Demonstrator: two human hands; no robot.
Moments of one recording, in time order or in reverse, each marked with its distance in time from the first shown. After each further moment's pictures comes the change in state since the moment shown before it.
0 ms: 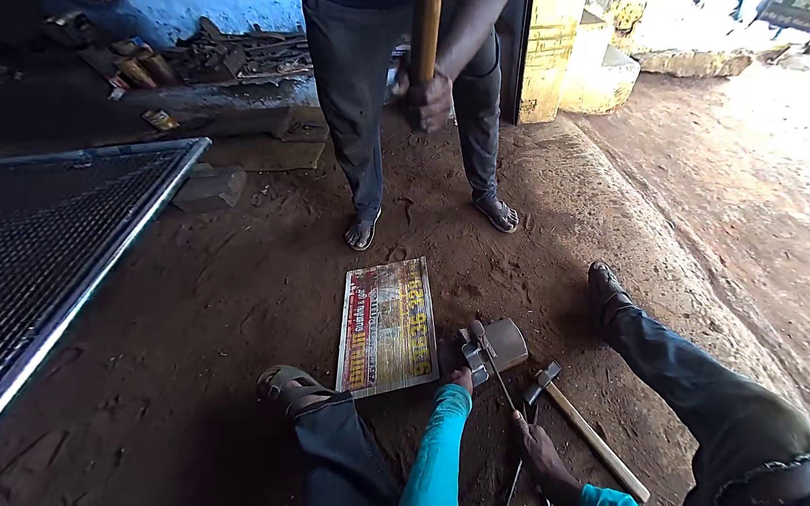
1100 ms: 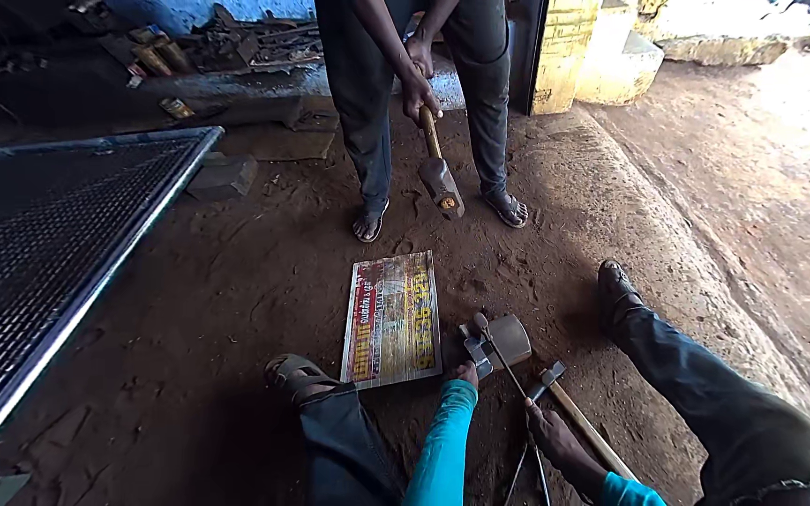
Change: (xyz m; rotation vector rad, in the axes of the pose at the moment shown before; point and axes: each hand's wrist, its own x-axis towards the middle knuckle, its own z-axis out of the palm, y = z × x) left_hand -0.001 0.012 -0.003 -0.017 0.032 -0.068; right_hand 0.014 -0.010 -0.042 -0.017 -0.094 0.034
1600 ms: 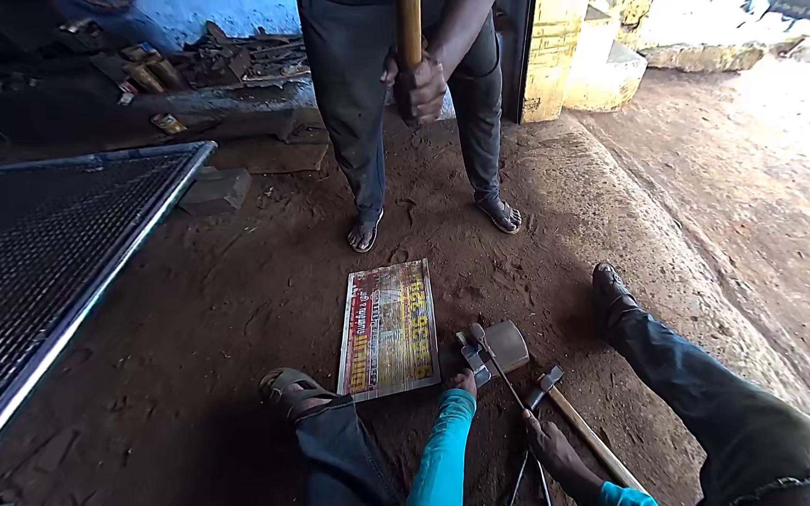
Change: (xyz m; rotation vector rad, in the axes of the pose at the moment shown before) left_hand 0.003 0.000 0.005 -0.022 0.007 -0.001; right_hand 0.001 0.012 0.008 -0.051 0.009 -0.016
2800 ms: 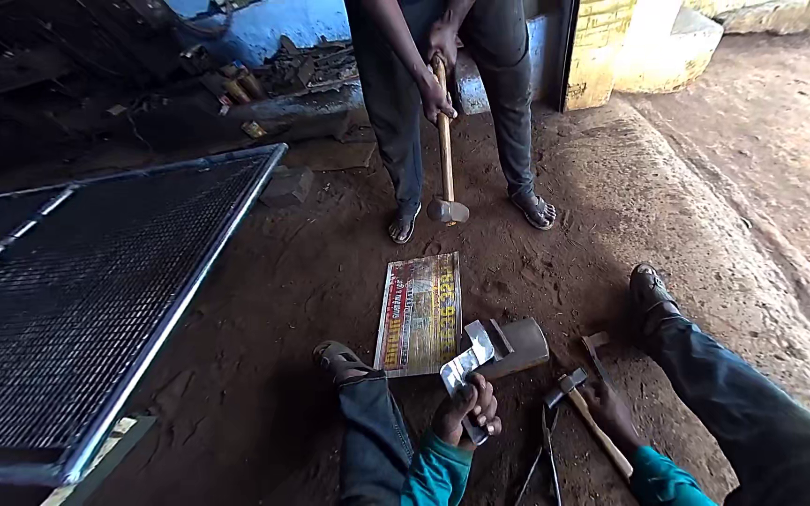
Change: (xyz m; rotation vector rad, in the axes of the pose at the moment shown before) left_hand -0.146 -0.046 -0.006 -2.124 -0.491 1.256; right_hand 0.058 0.046 -0.097 -0.184 0.325 -0.088
